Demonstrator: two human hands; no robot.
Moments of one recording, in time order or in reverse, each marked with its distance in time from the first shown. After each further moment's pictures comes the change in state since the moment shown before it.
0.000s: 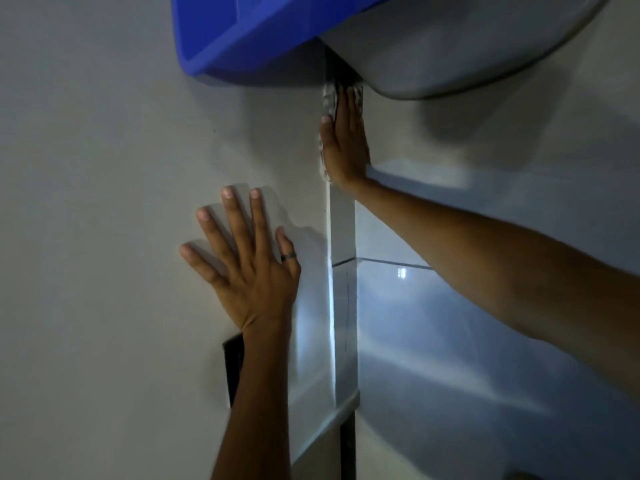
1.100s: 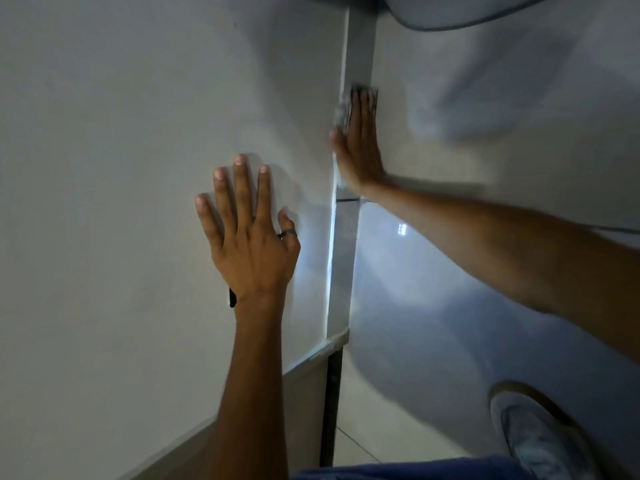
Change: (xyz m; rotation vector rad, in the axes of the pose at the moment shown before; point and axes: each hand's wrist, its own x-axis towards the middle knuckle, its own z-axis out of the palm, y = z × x) left_hand -0.070 -0.035 -0.036 -0.085 -0.177 0.002; right_hand -0.114 0.034 0.004 -0.097 -0.200 -0.044
